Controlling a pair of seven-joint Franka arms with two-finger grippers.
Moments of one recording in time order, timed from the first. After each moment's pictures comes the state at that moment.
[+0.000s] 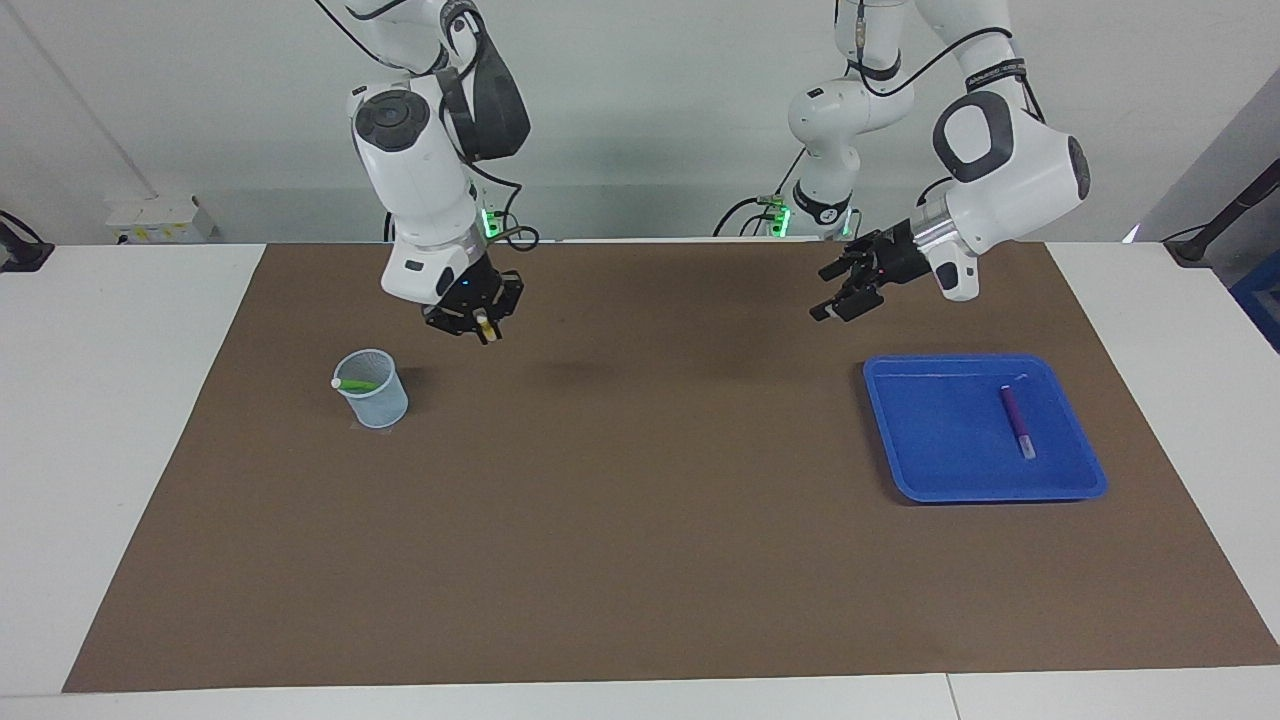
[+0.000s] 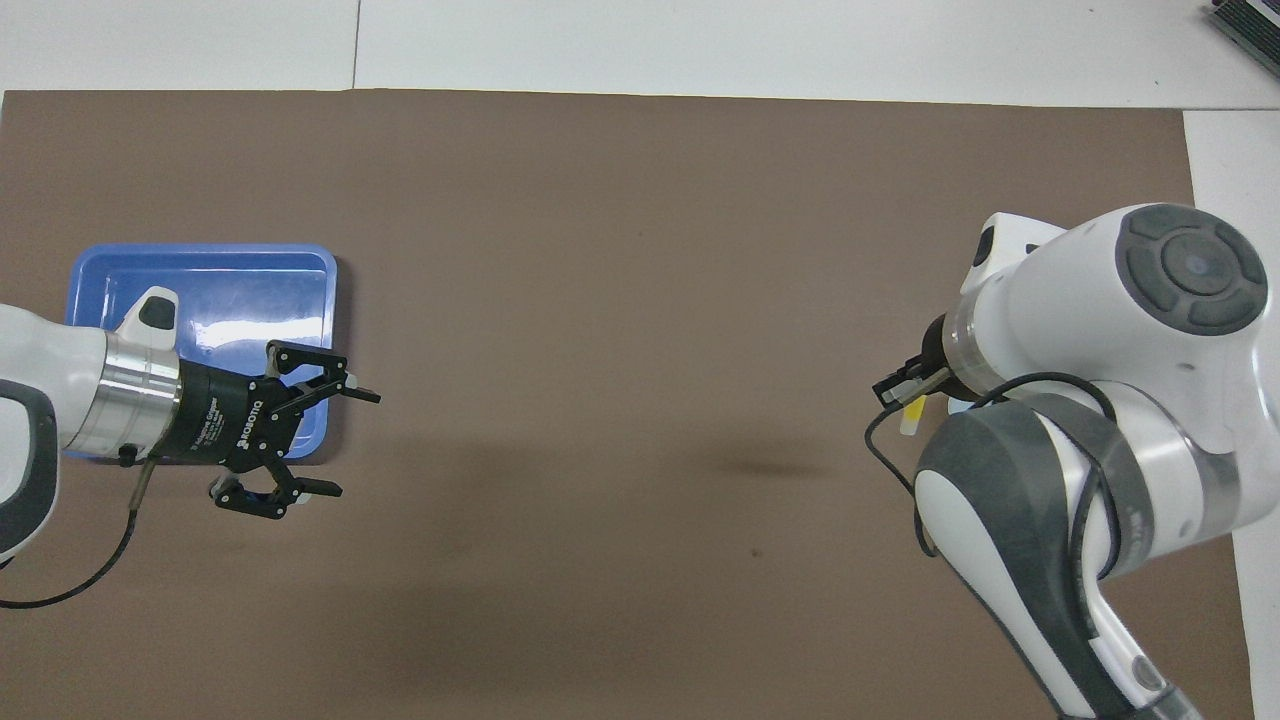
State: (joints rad) left arm 0.34 -0.15 -0.37 -2.14 -0.72 1.71 -0.87; right arm 0.32 -0.03 -0.08 -1.91 -0.05 1.86 -0.28
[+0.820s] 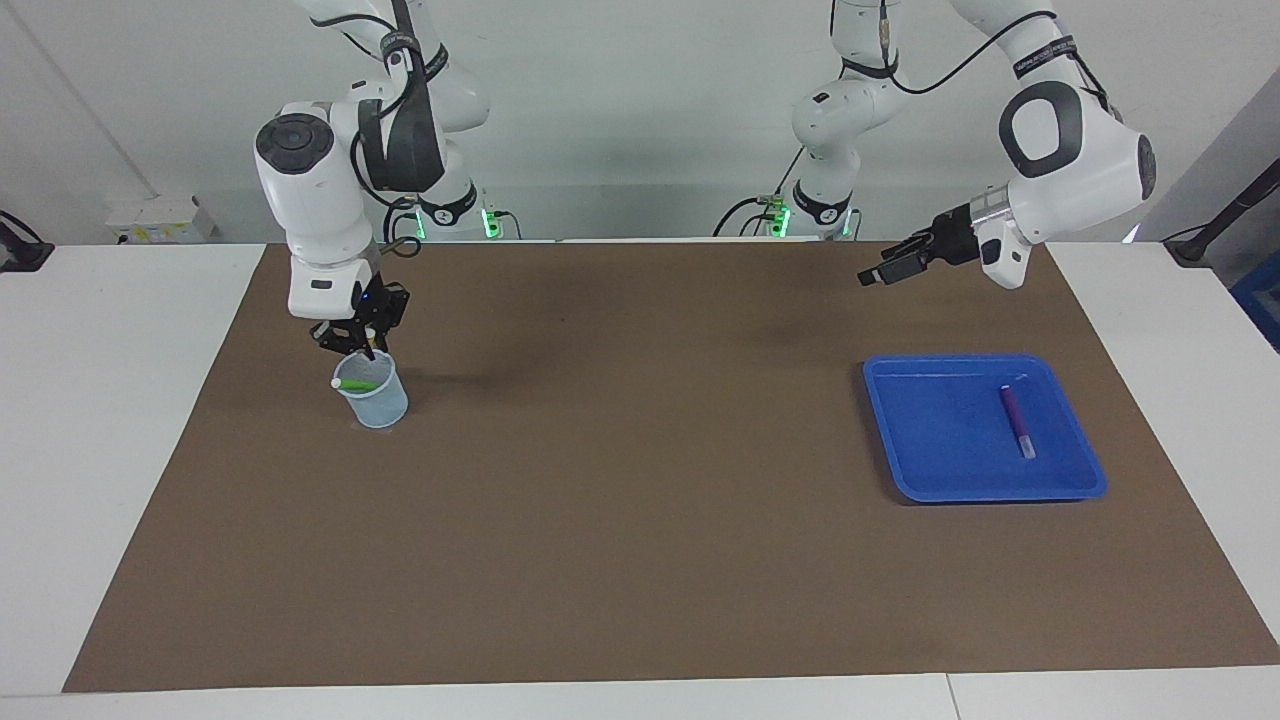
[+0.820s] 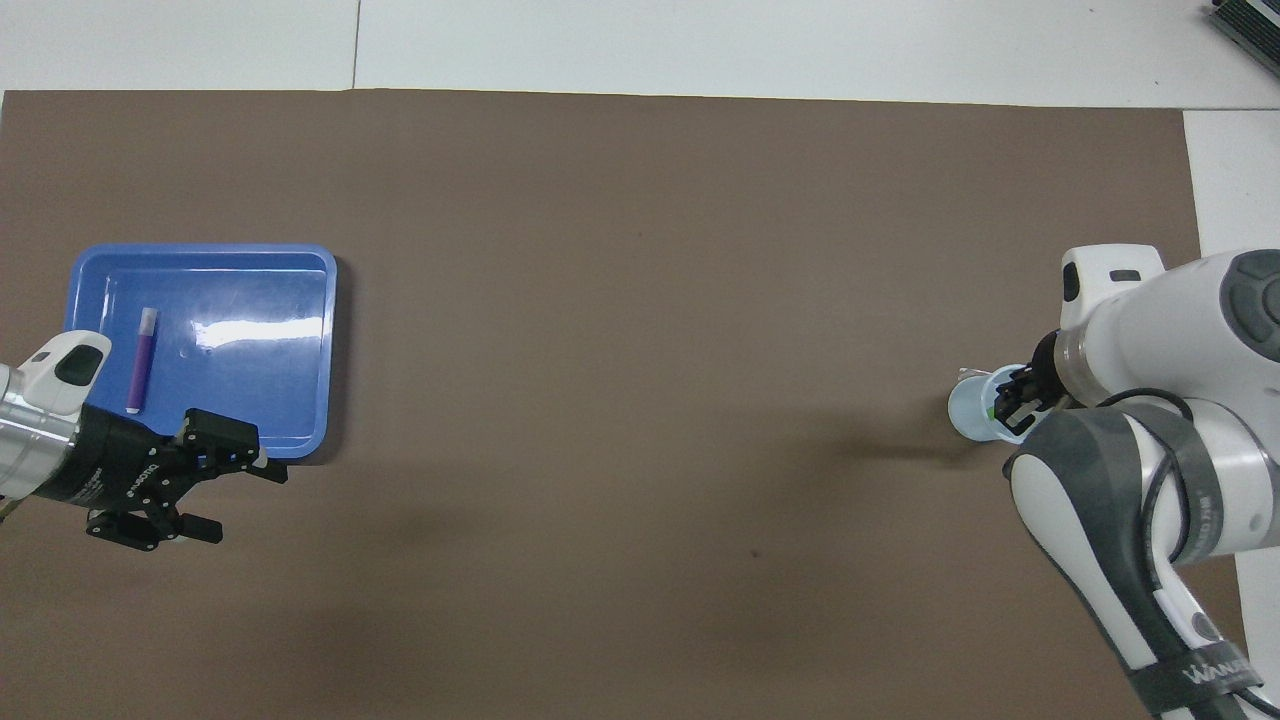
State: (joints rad) left arm 0.47 -0.16 -0.34 -2.14 -0.48 1.52 -0.22; right arm 0.15 -0.06 -0.08 -2.11 -0.13 2.02 -0.65
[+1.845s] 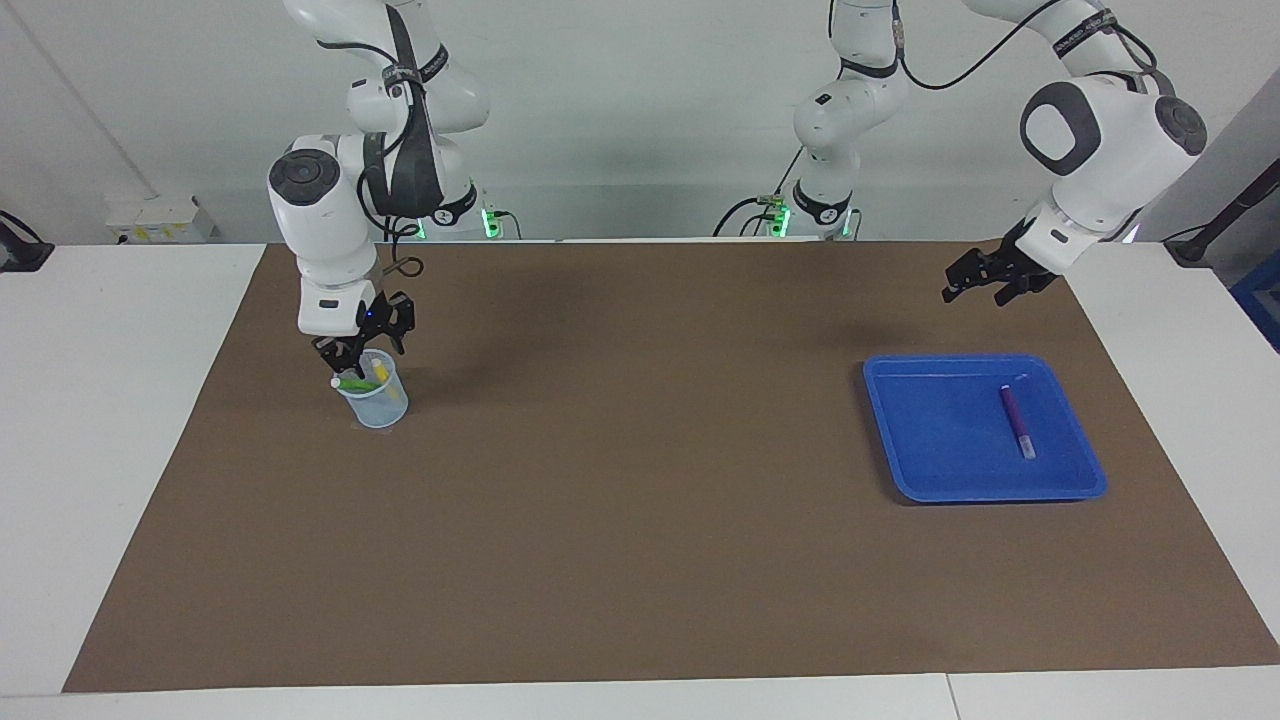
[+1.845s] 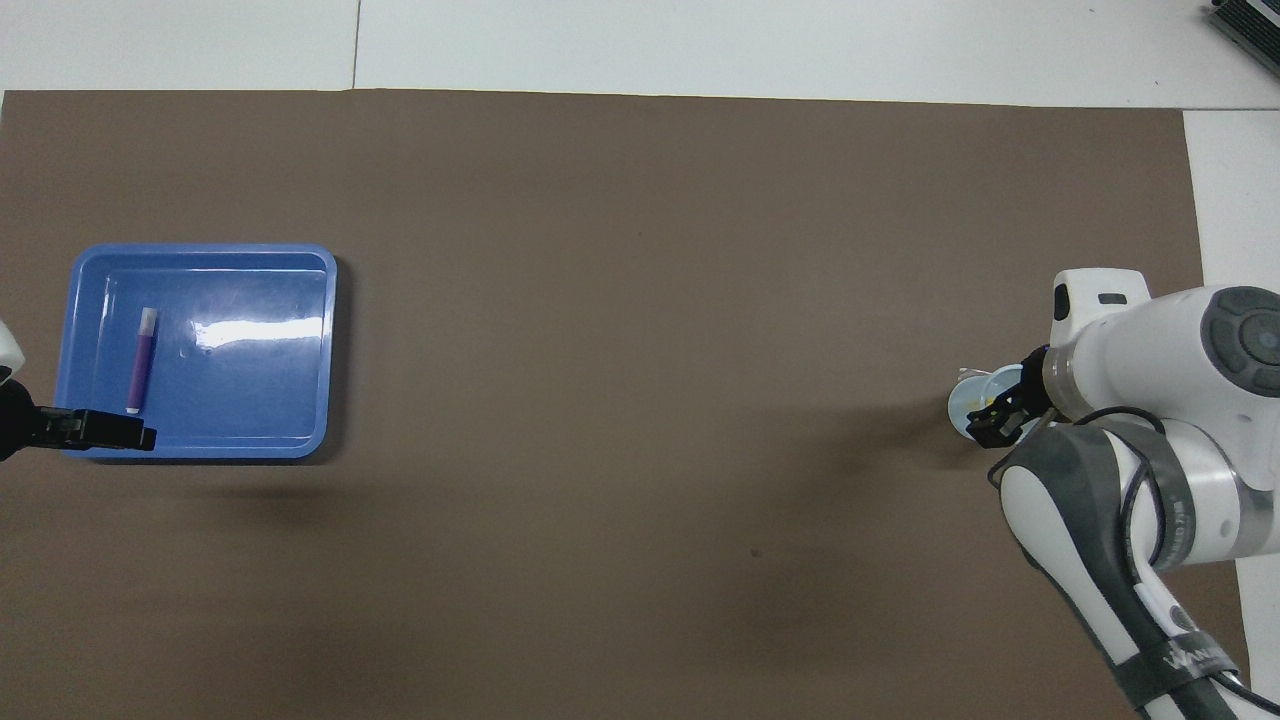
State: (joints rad) left arm 0.54 -0.15 -0.34 -2.12 -0.13 1.89 0.35; right arm 0.12 -0.06 -0.07 -2.18 -0.07 2.14 -0.64
